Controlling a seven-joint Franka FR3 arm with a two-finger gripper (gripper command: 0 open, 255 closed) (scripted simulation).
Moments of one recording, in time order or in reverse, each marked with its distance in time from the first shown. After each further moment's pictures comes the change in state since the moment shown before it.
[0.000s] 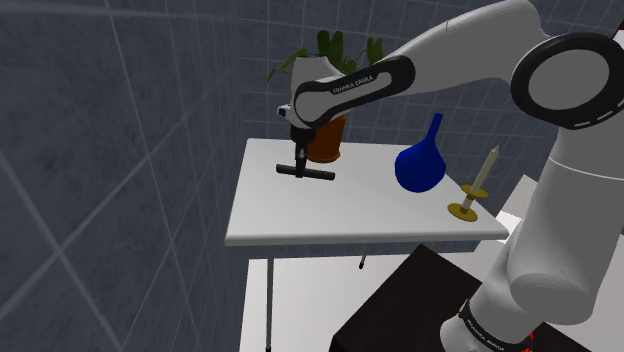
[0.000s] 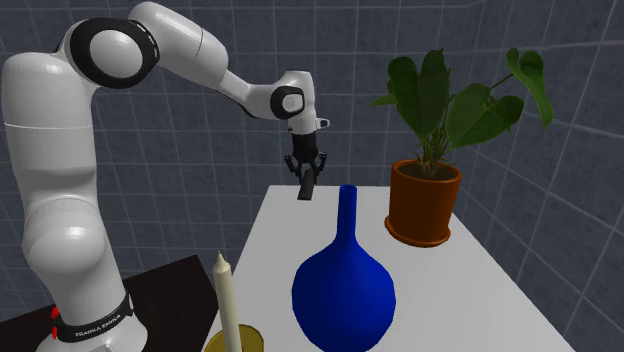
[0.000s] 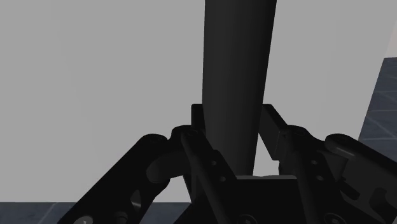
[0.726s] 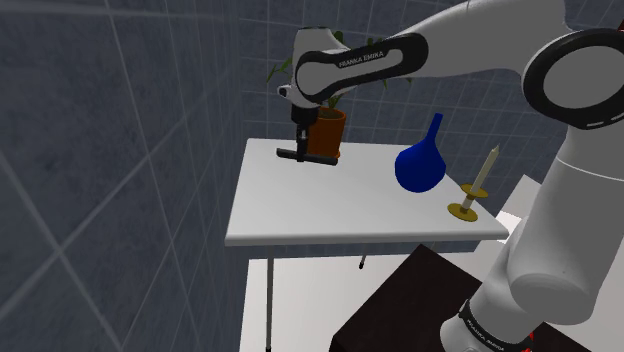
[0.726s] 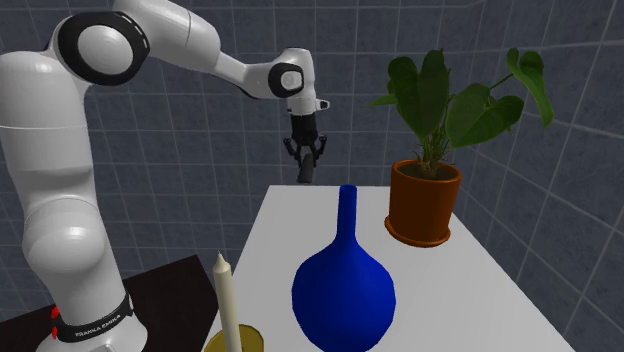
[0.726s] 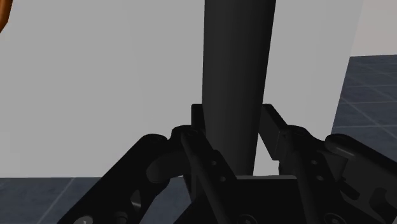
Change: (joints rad) arm 0.001 -0.042 0.002 0.094 0.006 -0.136 -0.008
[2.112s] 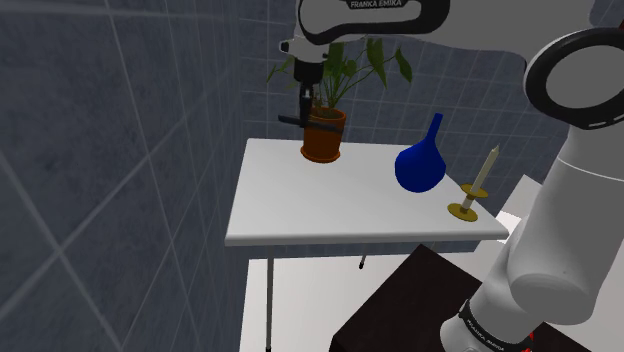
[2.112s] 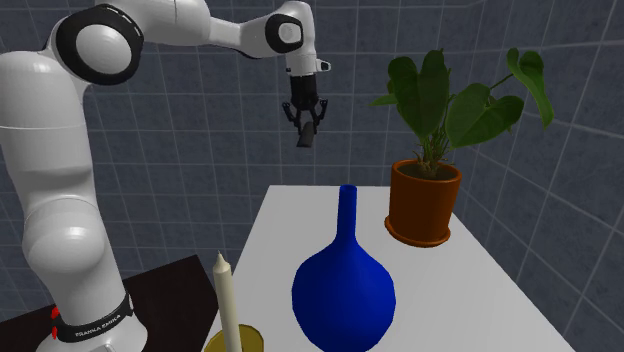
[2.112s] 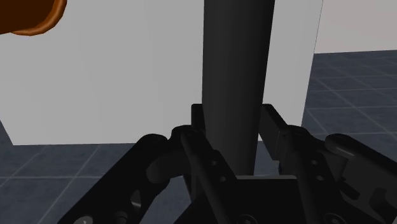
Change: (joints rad) arm 0.001 -0.007 0.001 0.272 0.005 -0.279 -0.016
